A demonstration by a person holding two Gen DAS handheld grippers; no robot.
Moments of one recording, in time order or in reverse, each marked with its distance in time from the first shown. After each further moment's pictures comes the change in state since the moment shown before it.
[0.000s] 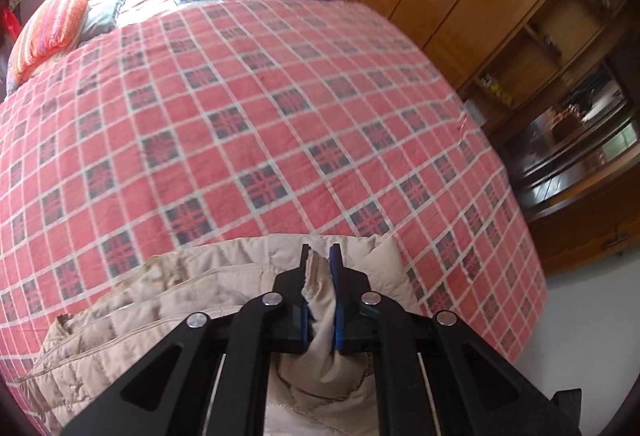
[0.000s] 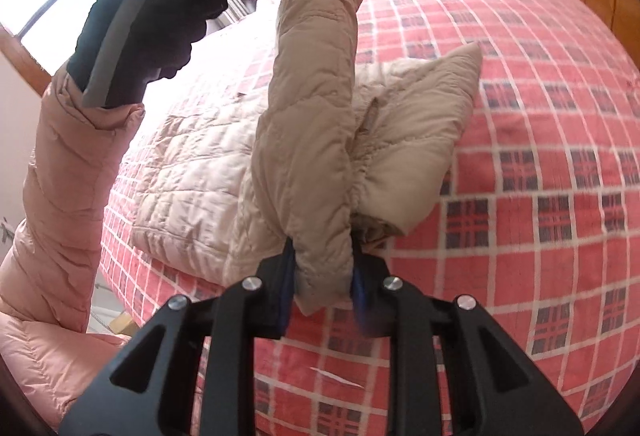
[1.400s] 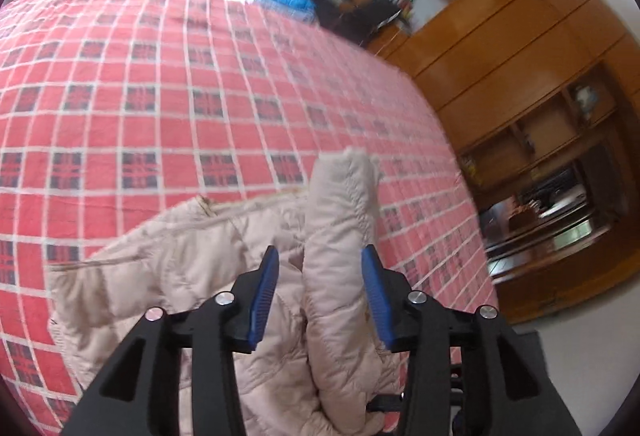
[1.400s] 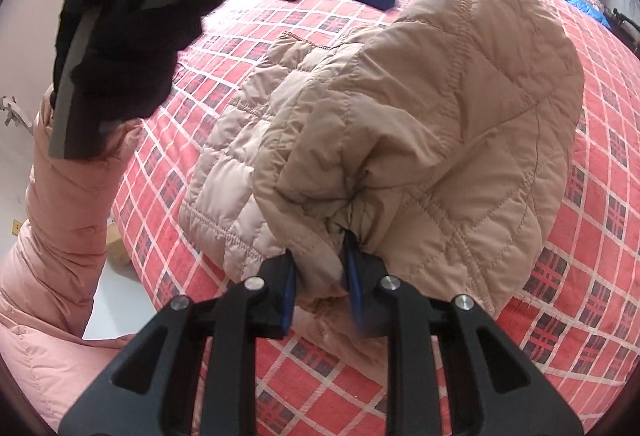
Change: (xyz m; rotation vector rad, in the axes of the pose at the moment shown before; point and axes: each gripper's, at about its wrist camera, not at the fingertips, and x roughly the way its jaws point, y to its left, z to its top) left arm -0.100 0.207 -0.140 -0.272 -0.105 -0.178; right arm 0.124 0.183 0.048 -0.363 0.246 0.076
